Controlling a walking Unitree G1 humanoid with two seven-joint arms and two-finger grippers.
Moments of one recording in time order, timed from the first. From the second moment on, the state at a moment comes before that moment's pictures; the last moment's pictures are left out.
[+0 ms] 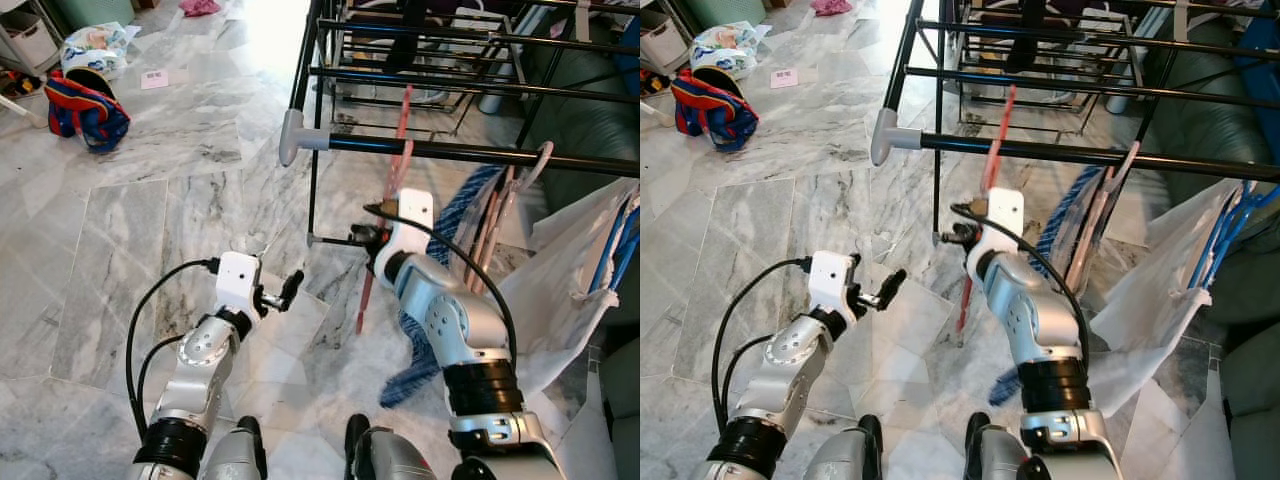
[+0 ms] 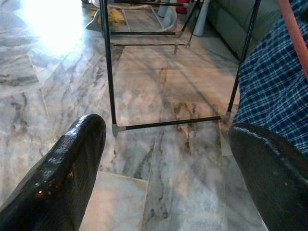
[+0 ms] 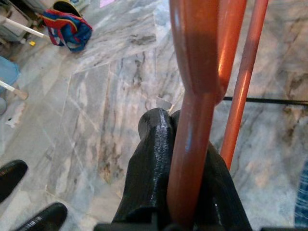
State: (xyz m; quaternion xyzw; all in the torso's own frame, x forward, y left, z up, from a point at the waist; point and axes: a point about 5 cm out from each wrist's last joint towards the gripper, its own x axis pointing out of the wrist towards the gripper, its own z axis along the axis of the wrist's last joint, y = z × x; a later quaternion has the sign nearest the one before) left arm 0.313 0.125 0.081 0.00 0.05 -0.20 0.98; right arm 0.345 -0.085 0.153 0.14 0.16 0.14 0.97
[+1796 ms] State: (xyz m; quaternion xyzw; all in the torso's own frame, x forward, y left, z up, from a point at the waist) left arm 0.314 0.123 0.080 0.00 0.05 -0.20 0.98; right arm 0.361 -0.097 0.155 0.04 0.13 0.12 0.98
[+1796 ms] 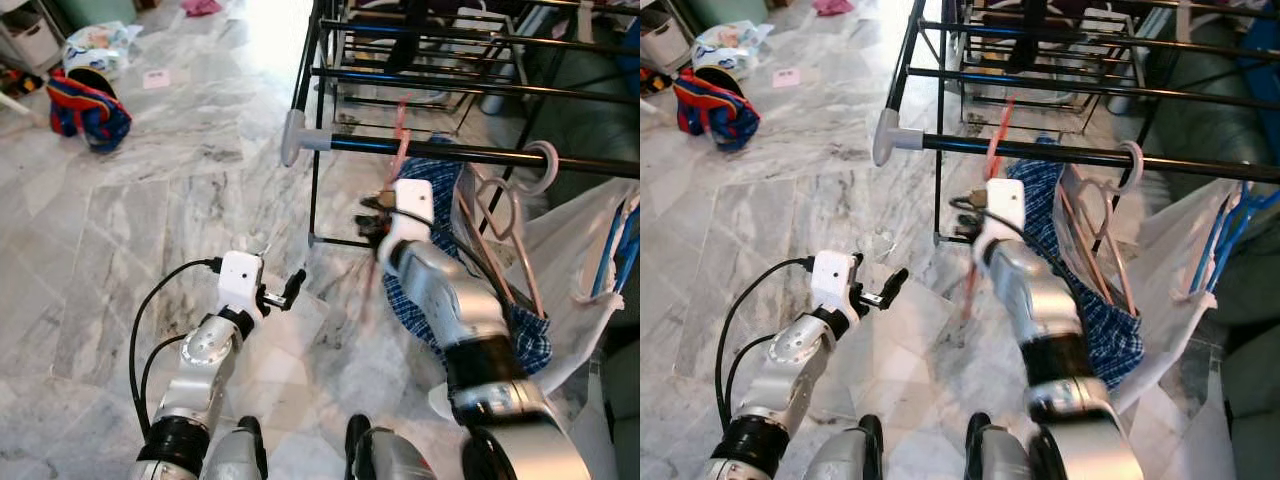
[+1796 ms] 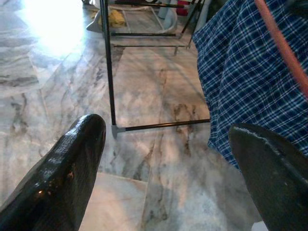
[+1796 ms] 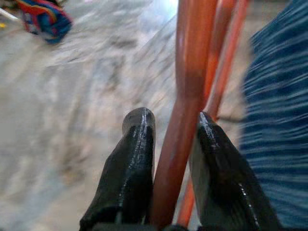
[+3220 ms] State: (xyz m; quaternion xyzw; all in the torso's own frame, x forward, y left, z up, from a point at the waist) left arm 0.317 0.125 0.082 -0.01 0.04 -0.15 0.99; right arm 0.308 -0.125 0.149 -0.04 0.01 0.03 1.00
